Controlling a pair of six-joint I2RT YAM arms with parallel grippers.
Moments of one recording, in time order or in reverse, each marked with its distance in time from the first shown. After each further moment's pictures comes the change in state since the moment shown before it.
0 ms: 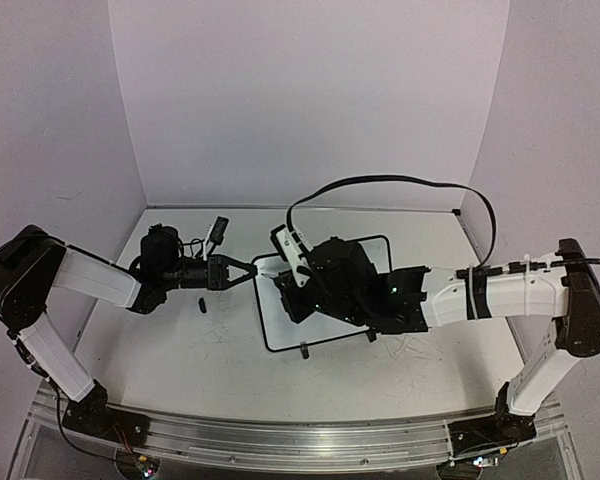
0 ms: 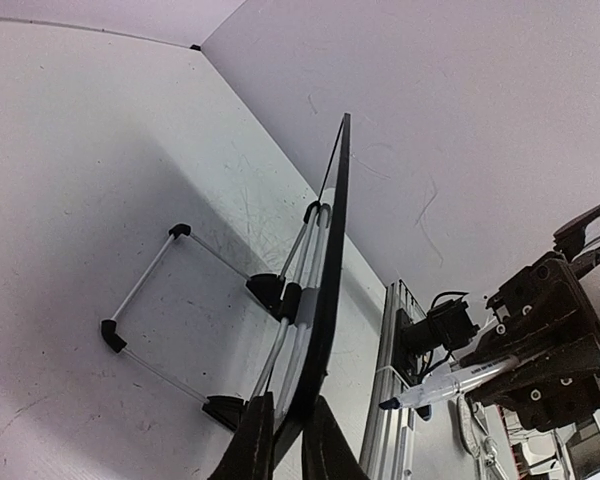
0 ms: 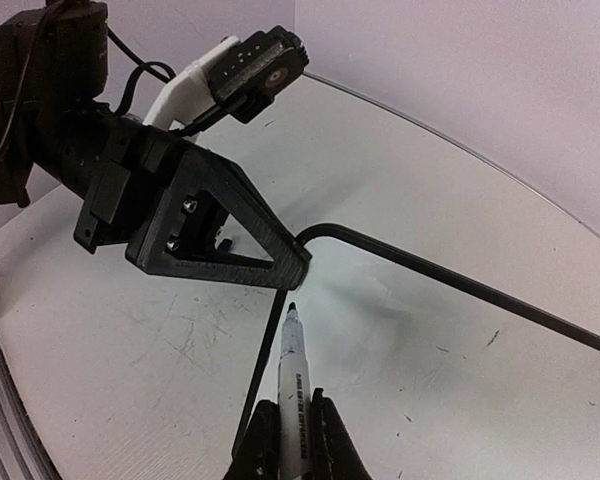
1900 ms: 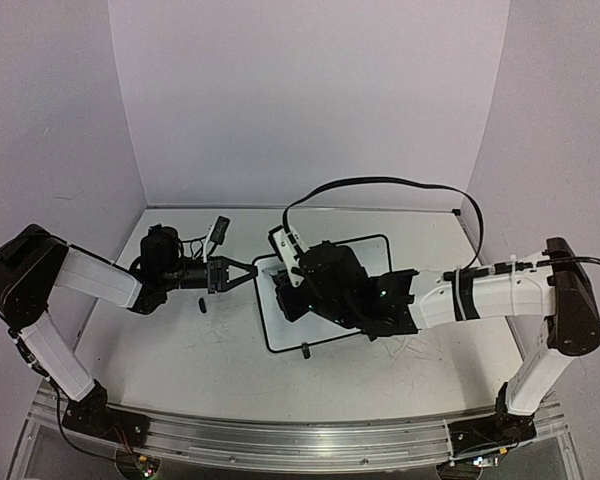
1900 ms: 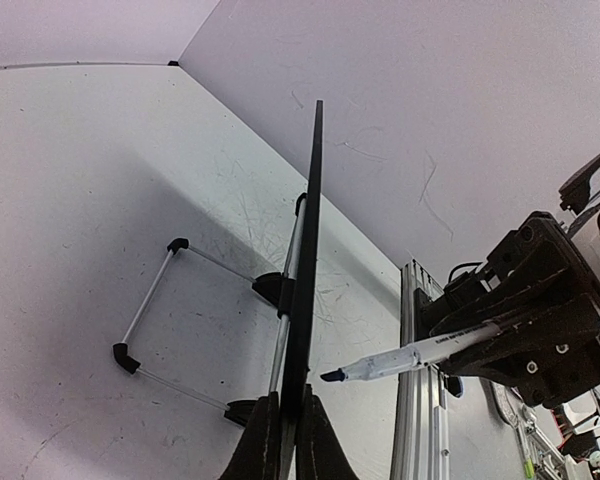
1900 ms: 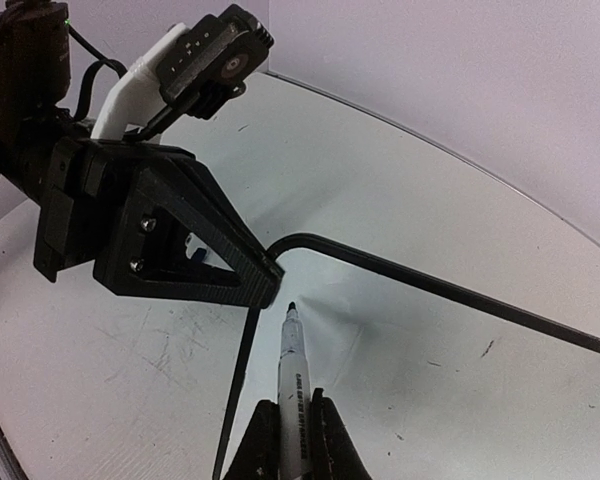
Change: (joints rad) left arm 0.000 0.013 -0.001 0.029 0.032 0.140; right arm 0.000 0.055 0.017 0.041 0.067 0.001
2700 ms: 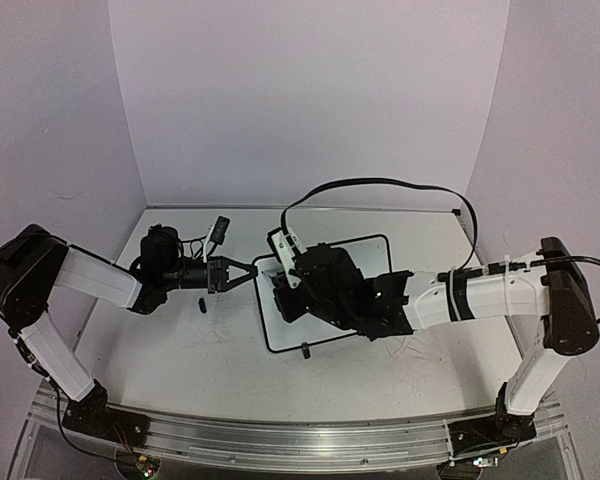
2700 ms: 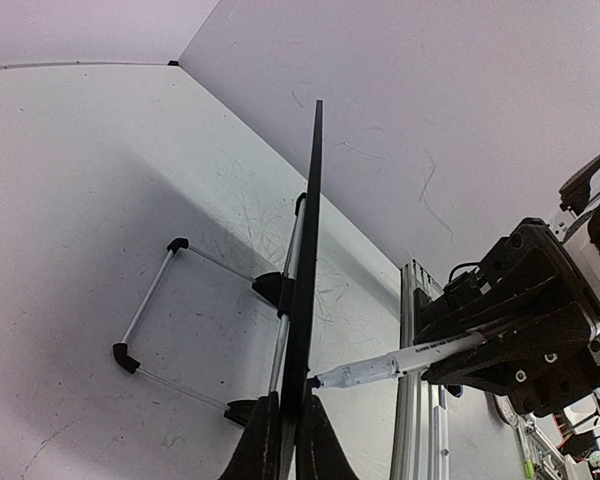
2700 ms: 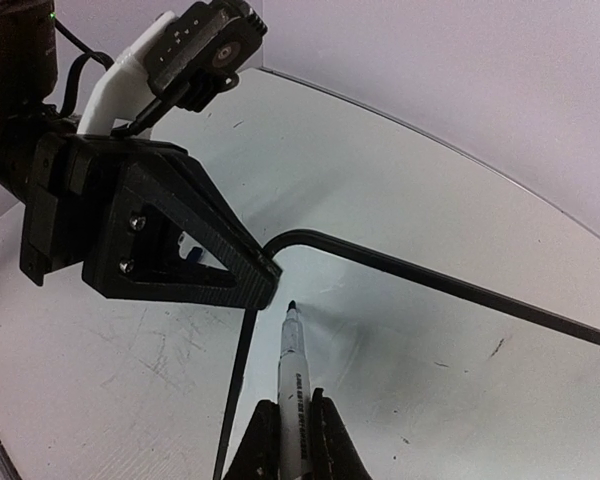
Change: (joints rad) left arm 0.000 0.000 0.000 0.000 0.000 0.000; right arm 0.000 0.023 0.009 0.001 0.013 0.021
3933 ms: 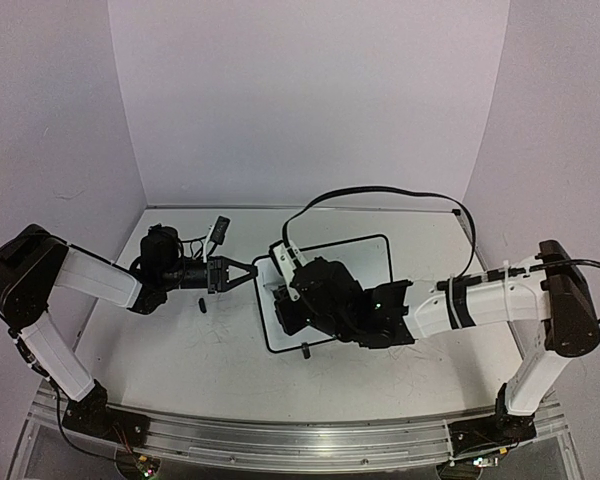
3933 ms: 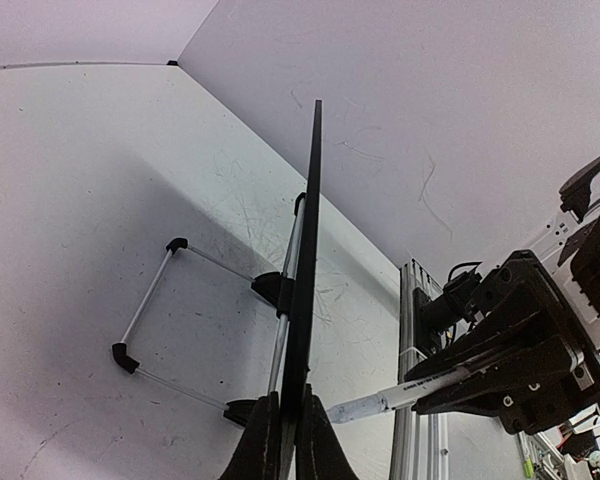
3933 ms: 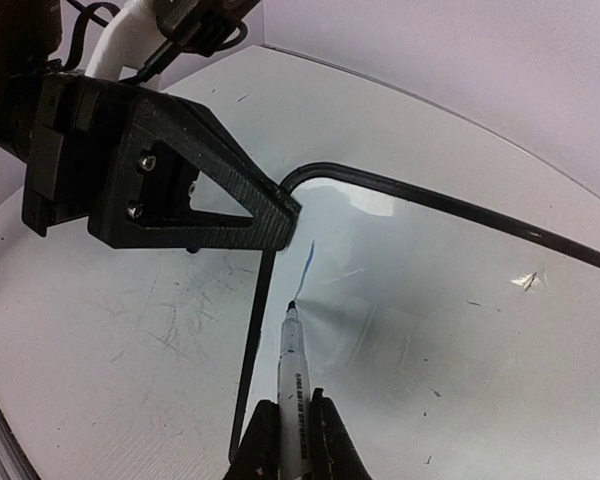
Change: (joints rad) left arm 0.000 0.000 0.000 0.000 0.002 0.000; right arm 0.035 -0.005 -0.040 -0.020 0.017 0.074
